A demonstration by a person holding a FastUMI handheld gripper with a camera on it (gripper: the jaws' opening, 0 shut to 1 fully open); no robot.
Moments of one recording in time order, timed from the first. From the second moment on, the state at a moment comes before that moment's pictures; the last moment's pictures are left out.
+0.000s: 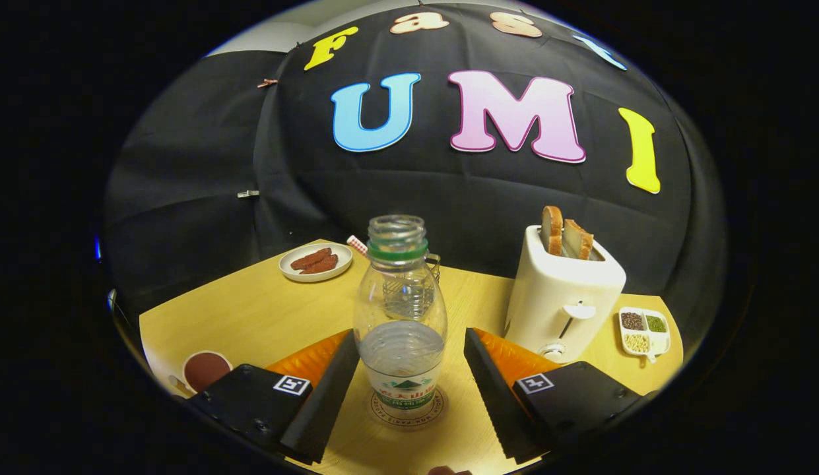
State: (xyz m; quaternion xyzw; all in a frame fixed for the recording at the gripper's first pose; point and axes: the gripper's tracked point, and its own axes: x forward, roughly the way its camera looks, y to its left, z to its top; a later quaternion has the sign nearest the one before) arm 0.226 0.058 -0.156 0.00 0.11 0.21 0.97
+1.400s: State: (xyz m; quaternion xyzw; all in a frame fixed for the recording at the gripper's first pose) arm -0.040 -0.122 0.030 0.00 0.00 0.00 1.00
